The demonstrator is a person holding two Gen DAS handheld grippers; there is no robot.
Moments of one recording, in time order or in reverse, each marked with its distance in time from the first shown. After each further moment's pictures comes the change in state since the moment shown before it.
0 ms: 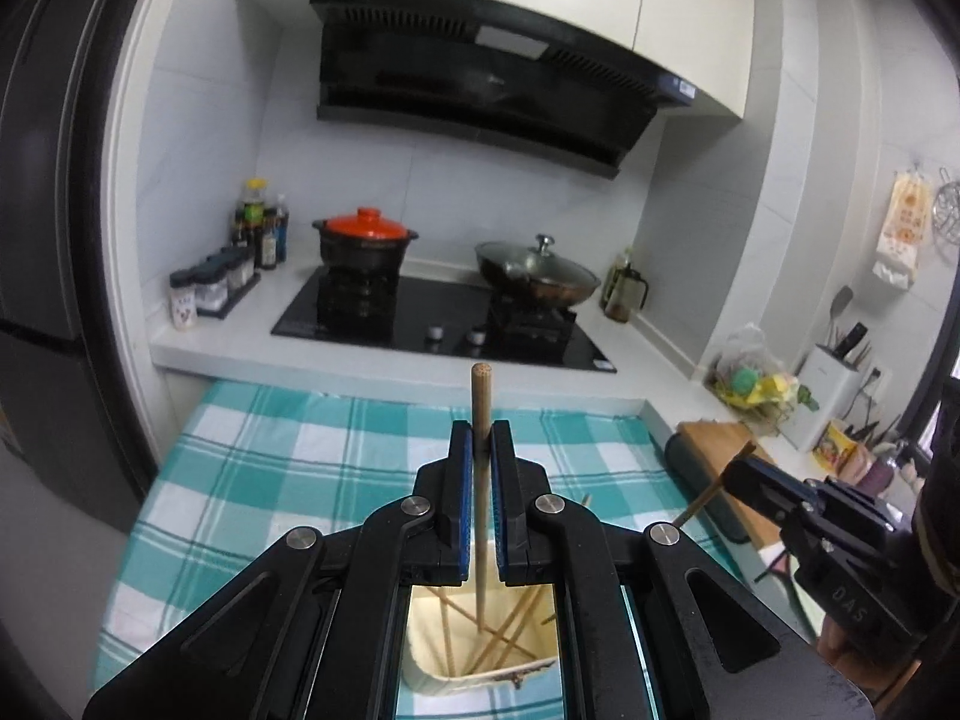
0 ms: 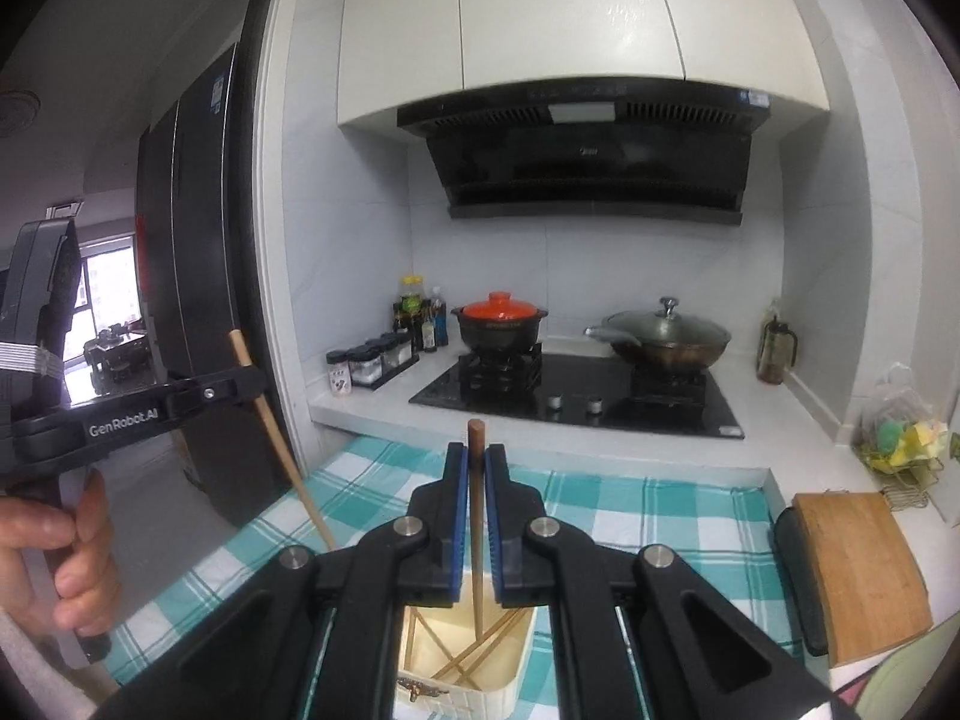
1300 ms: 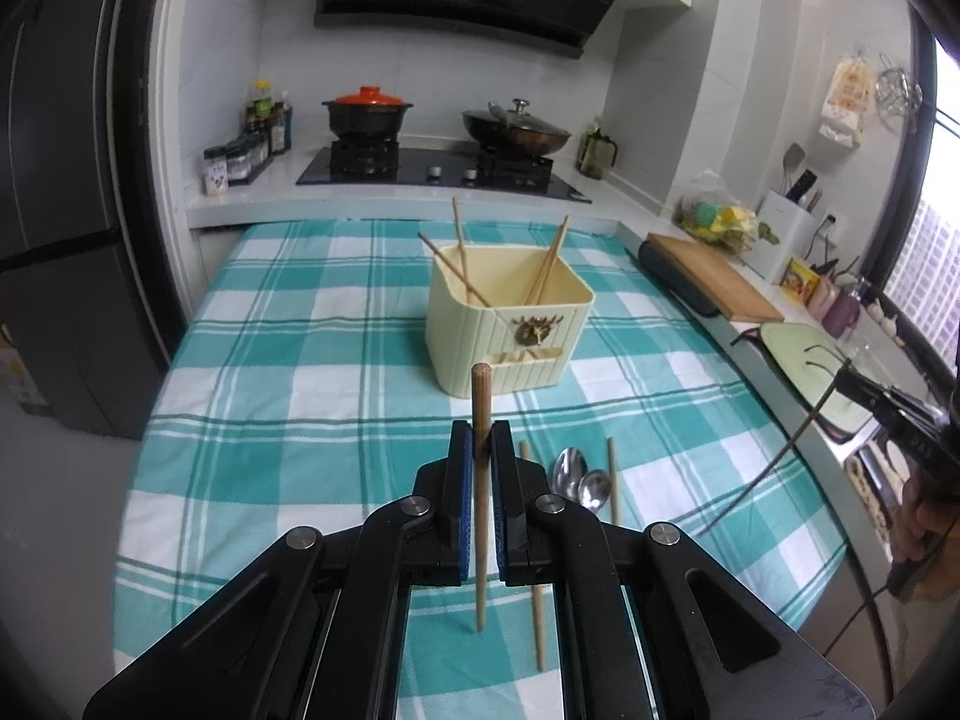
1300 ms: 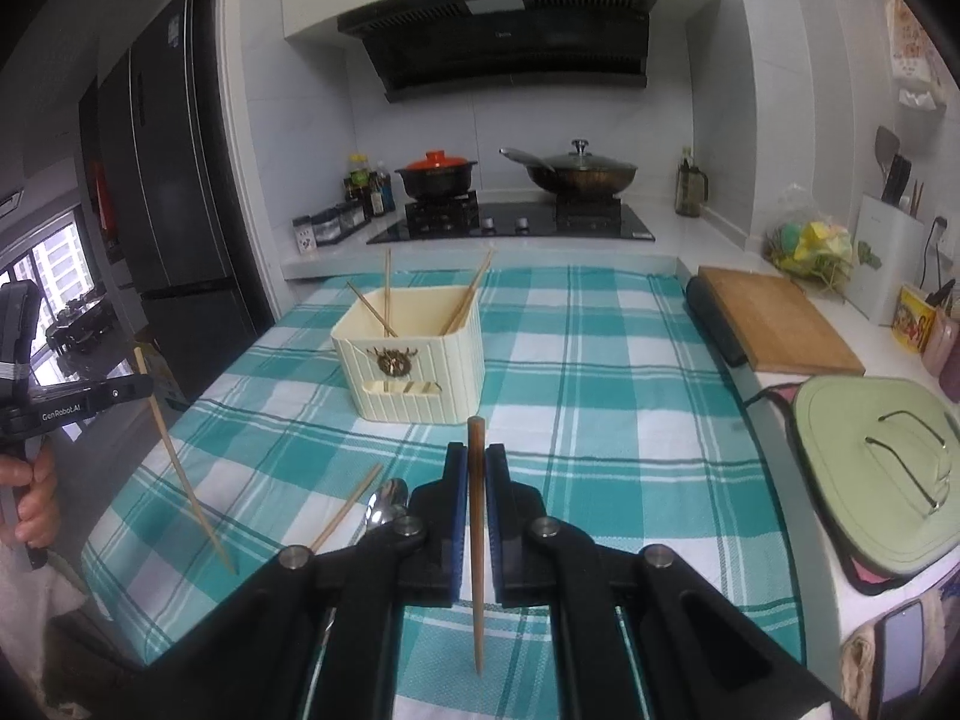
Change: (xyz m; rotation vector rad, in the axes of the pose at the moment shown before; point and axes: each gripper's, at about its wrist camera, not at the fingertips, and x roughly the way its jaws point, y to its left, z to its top) left arm -0.164 0.025 -0.180 0.087 0.204 -0.033; right arm -0.182 0.003 -0.173 0.103 0.211 -0.139
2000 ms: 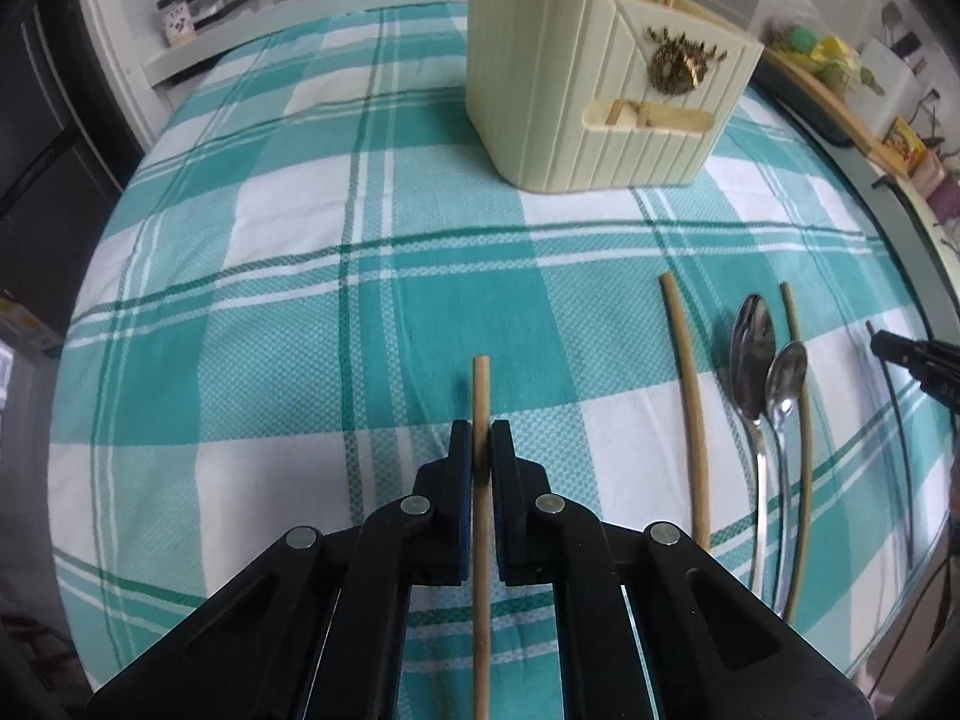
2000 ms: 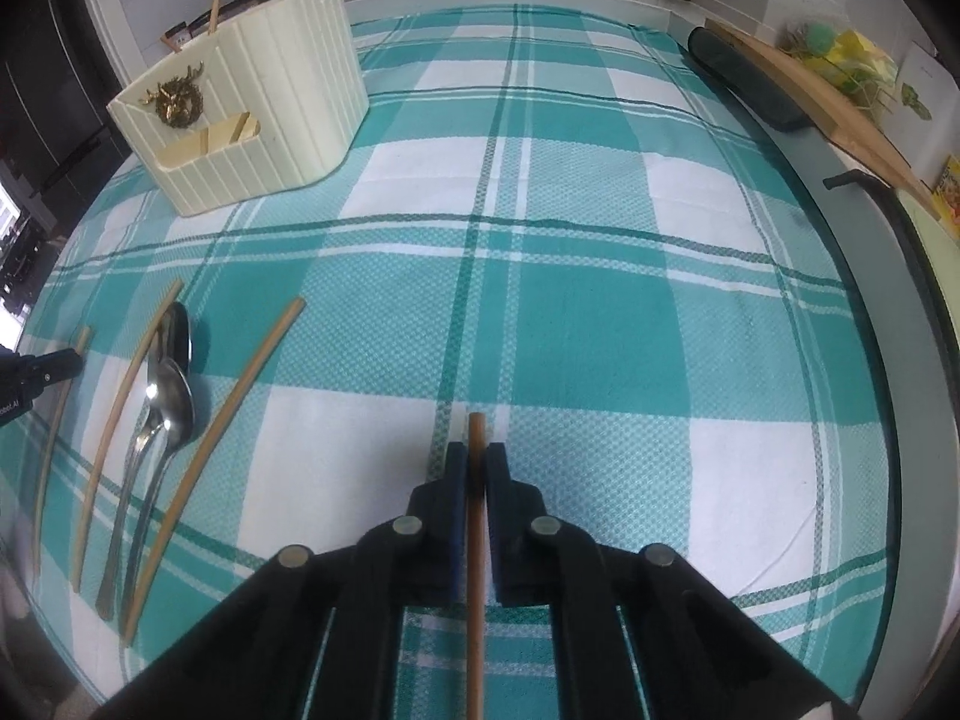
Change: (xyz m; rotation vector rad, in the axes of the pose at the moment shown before) left arm 0.178 0.032 -0.058 0.031 0.411 0.134; right arm 0.191 -0.060 -0.085 0.079 0.538 -0.099
